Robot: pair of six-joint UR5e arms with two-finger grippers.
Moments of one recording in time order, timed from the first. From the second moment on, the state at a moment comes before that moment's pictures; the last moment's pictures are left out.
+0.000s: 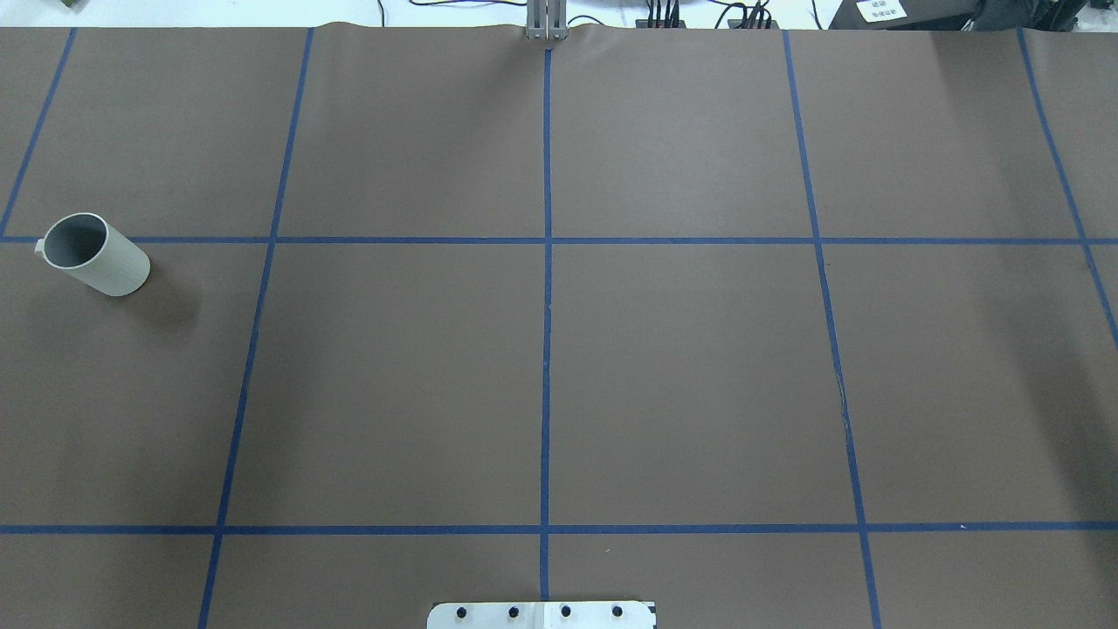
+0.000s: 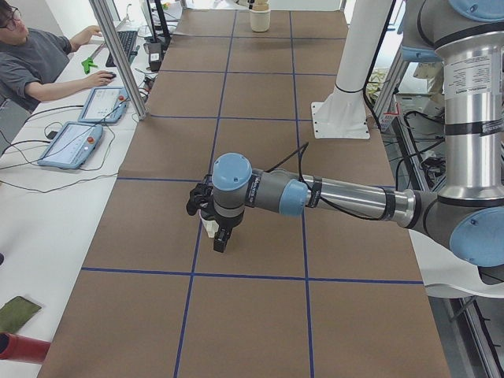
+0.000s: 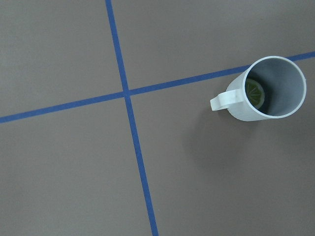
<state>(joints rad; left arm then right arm) -1.53 -1.45 -1.83 -1.72 -2.38 0.05 1.49 -1.73 1.80 -1.23 2.34 0.20</state>
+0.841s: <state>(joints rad) -1.52 -1.59 -1.68 -1.92 -2.38 -0.01 1.48 -1.66 1.77 -1.07 2.35 0.23</state>
